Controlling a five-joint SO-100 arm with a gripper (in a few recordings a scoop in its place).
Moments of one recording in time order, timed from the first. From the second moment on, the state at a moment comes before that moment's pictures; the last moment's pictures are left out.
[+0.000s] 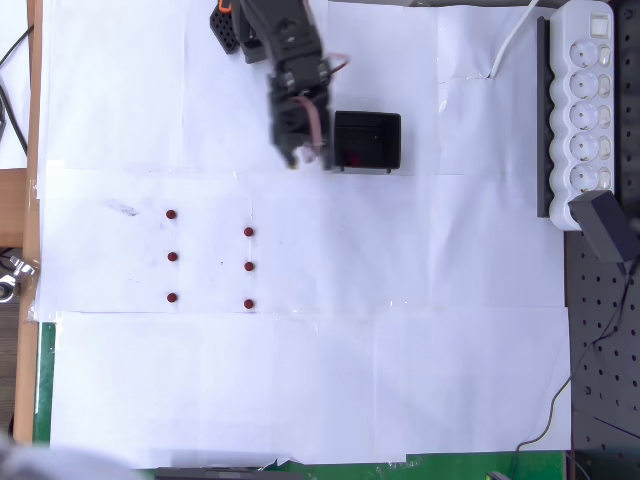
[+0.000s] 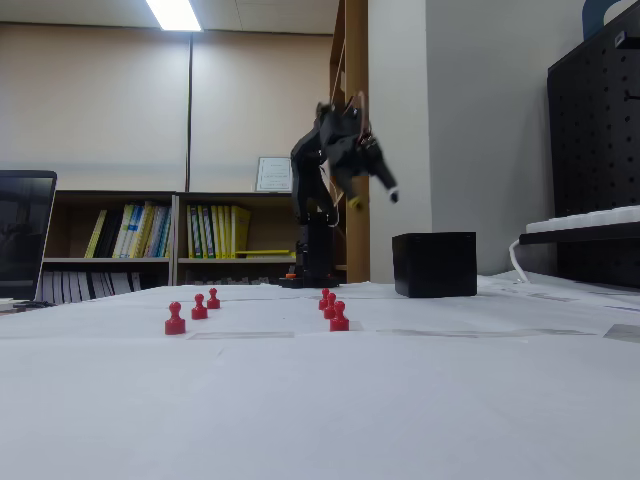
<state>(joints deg) -8.2 57.7 54.8 54.8 -106.7</state>
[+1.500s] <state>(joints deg) 0.1 94.6 40.8 -20.0 -91.1</state>
